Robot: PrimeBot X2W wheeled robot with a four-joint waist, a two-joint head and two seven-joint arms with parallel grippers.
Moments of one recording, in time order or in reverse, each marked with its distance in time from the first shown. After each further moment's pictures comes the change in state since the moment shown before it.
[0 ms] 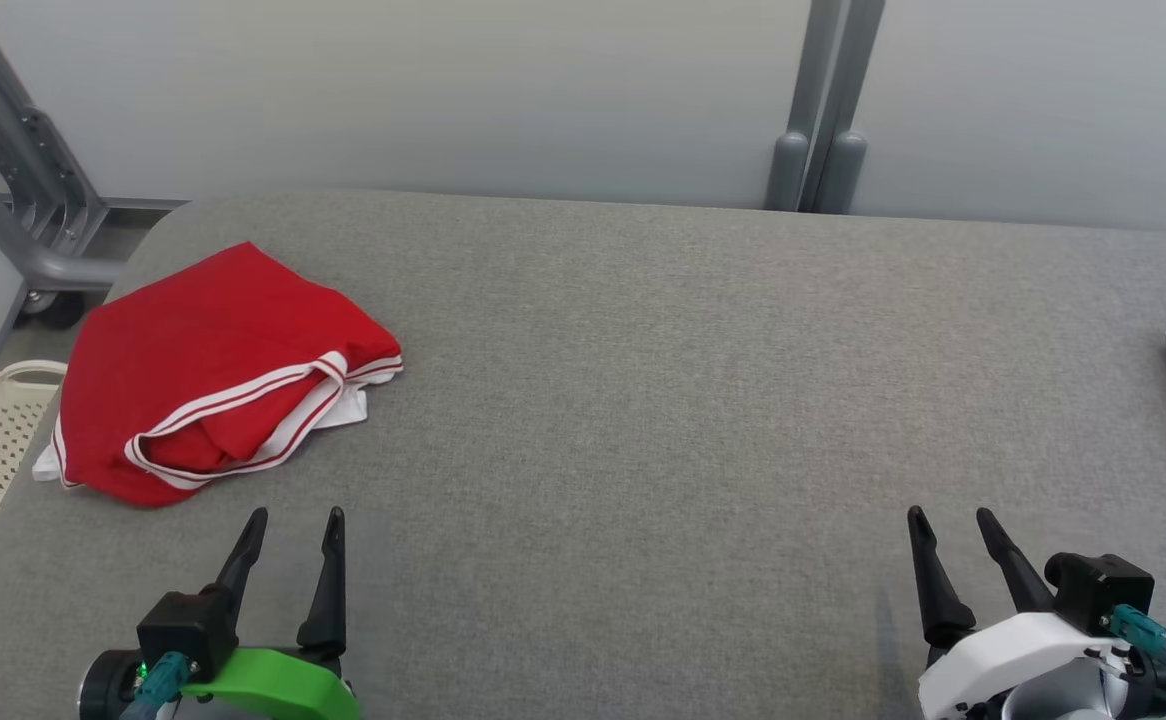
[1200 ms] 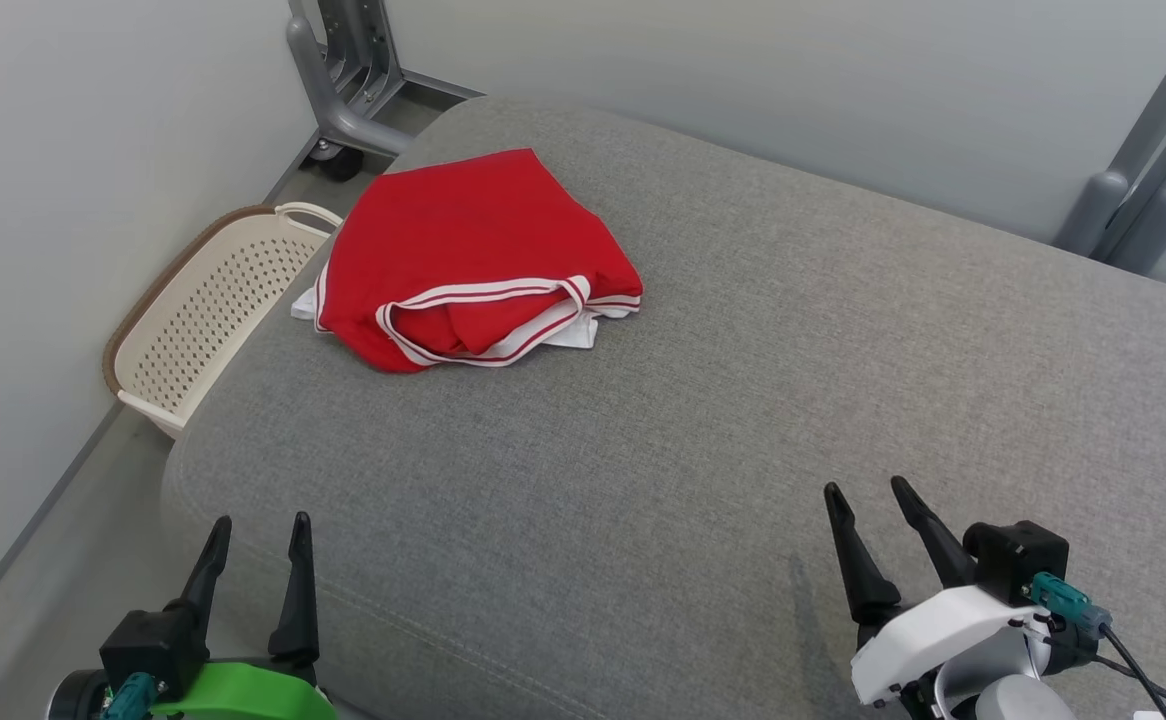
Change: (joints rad) left arm 0.041 -0.004 0.060 -0.056 0.006 0.004 -0.002; right arm -0.078 0.001 0.145 0.037 0.009 0.000 -0.023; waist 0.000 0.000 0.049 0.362
